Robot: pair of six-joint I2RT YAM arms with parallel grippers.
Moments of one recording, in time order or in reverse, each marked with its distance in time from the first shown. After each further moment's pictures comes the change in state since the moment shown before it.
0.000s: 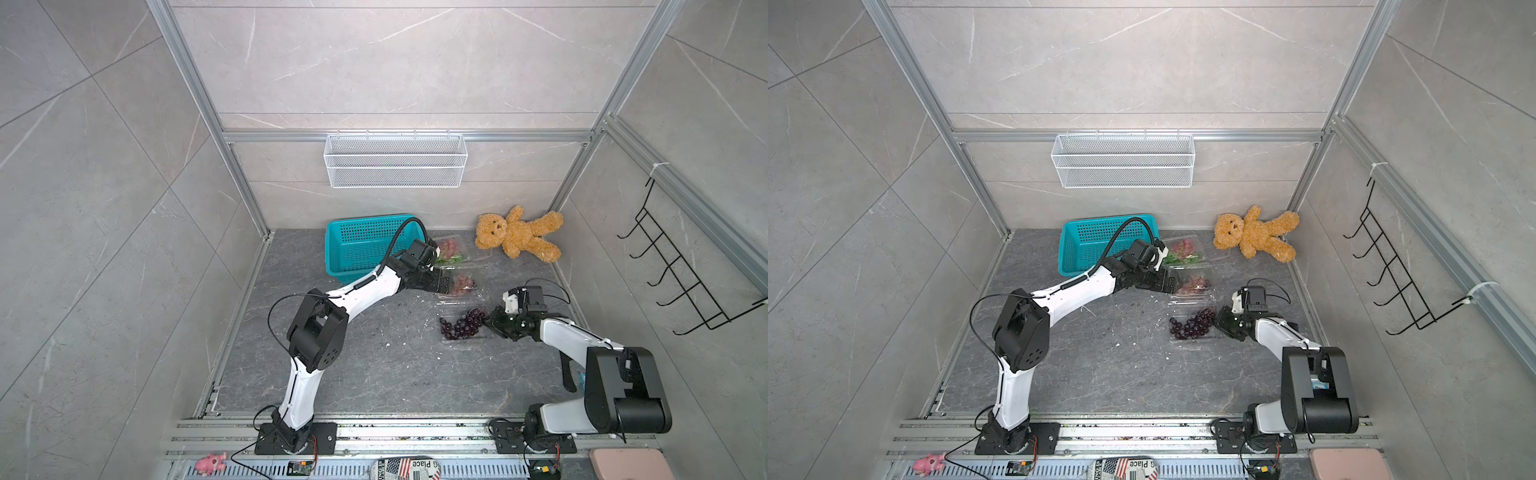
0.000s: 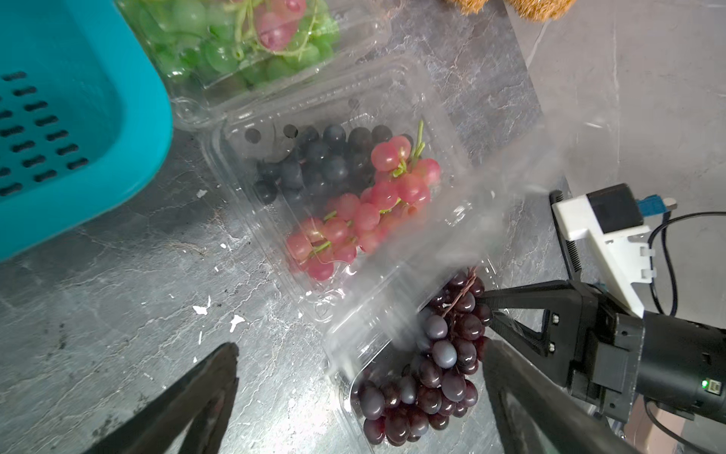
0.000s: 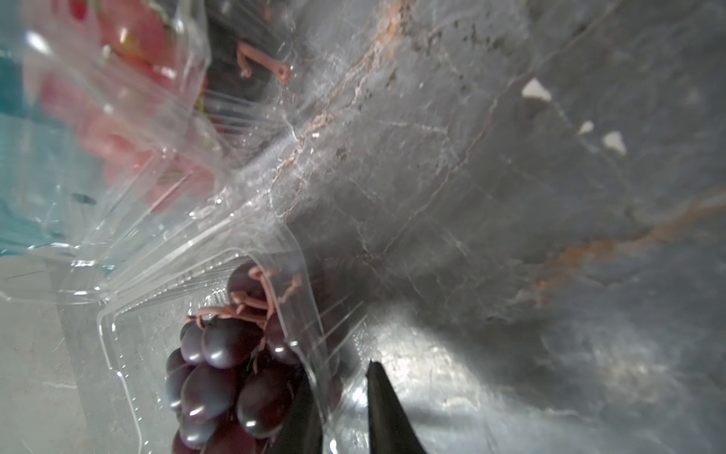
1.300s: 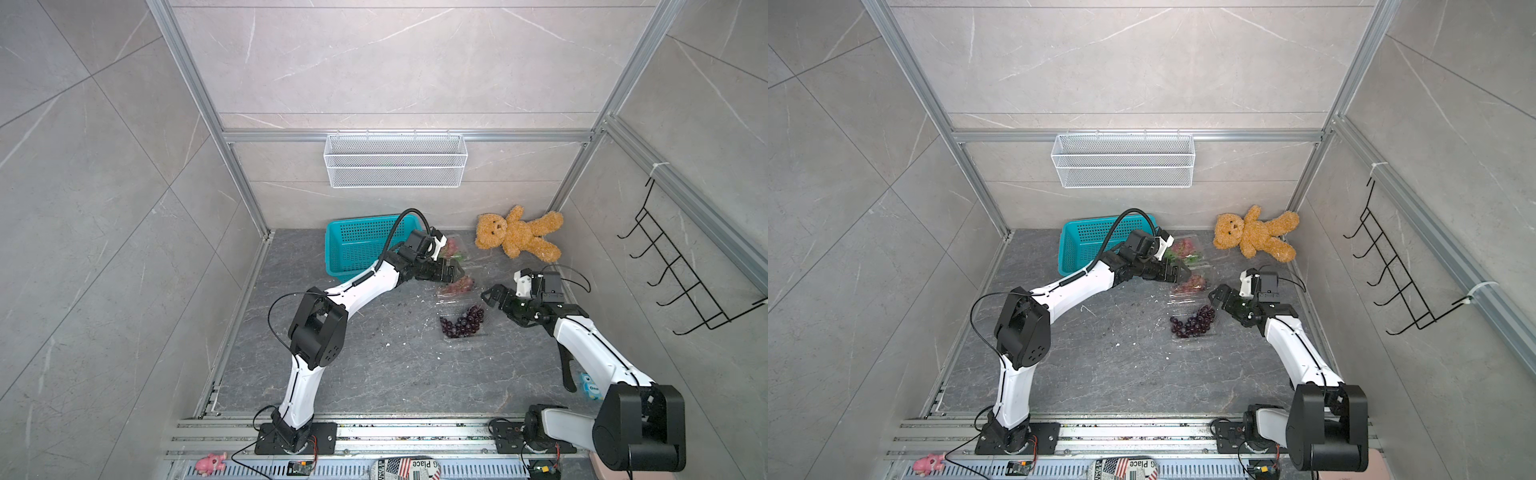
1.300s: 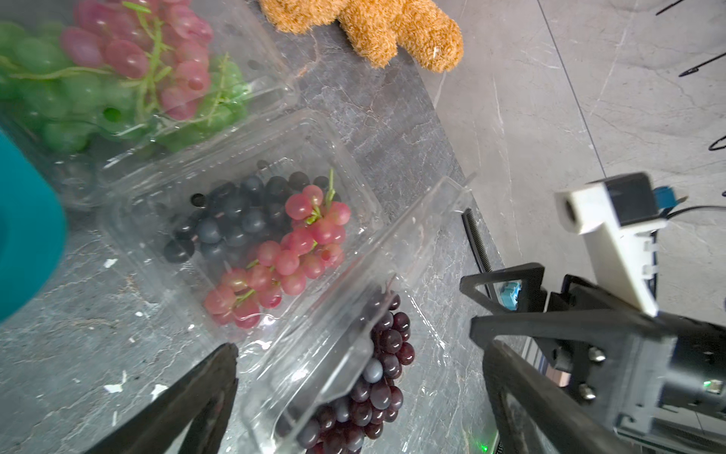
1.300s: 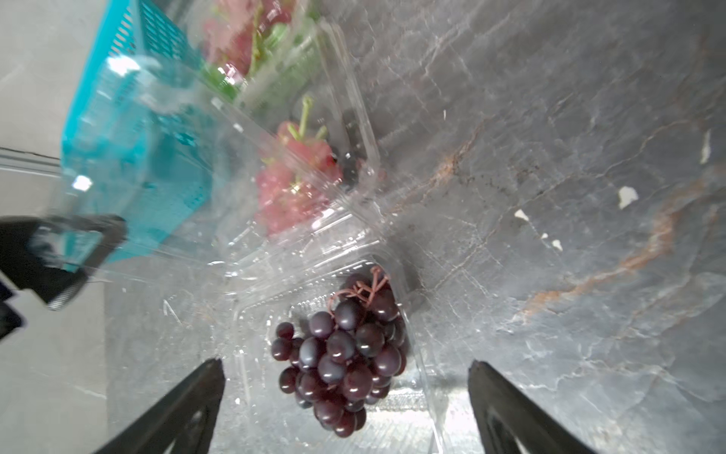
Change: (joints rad) left arm 0.006 0.015 0.064 0.105 0.180 -0.037; right arm -0.031 -0.212 0.152 -0.167 0.002 -0.018
